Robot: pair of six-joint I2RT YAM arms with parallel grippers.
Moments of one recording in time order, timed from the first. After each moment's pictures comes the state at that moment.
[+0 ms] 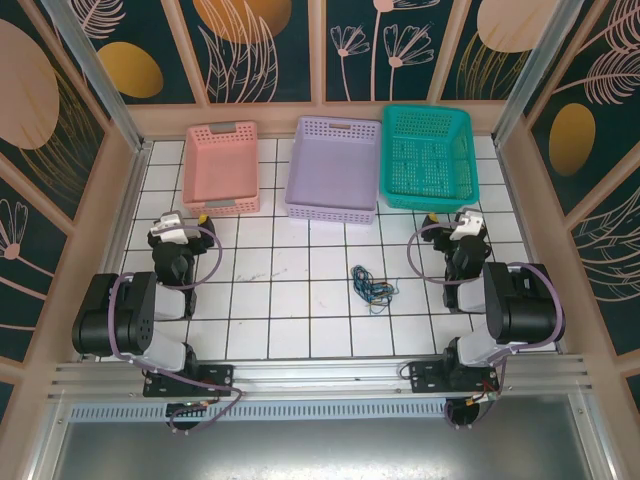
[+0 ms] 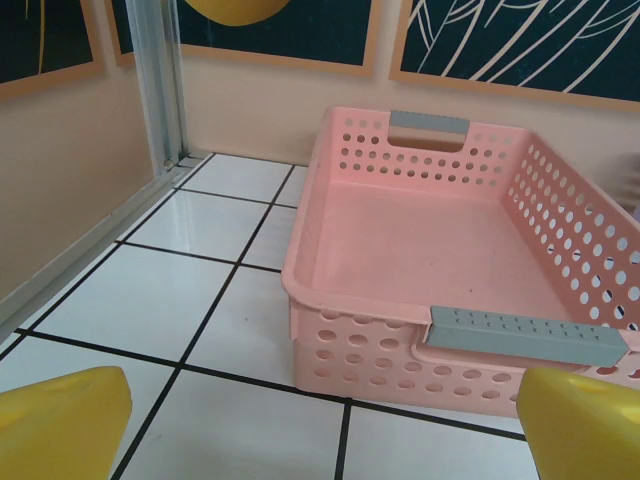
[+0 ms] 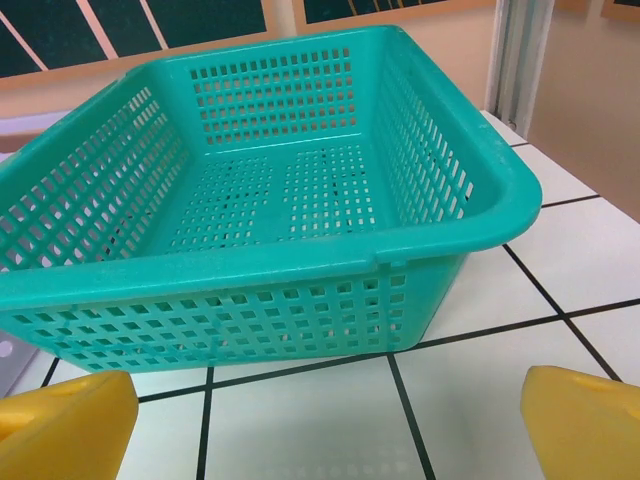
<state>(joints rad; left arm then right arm) 0.04 1.52 0.20 1.20 -0.11 -0.13 -0.03 1.53 0.21 1.15 0.04 0.13</state>
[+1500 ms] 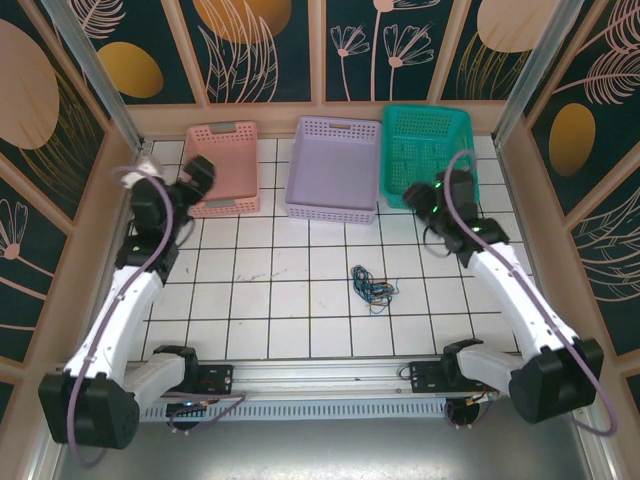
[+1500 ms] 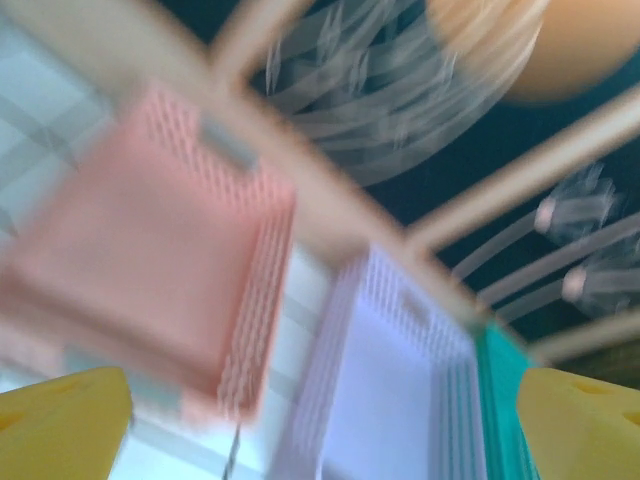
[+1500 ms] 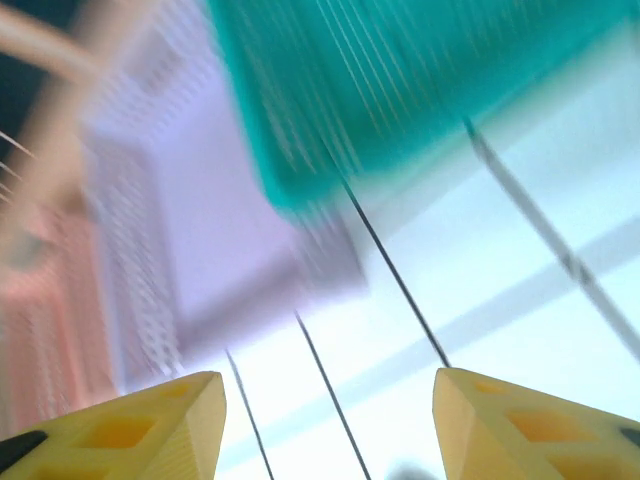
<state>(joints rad) -0.18 1.06 0.86 -0.13 -0.01 -0.85 0.31 1.13 0.91 -0.57 0.00 1.00</state>
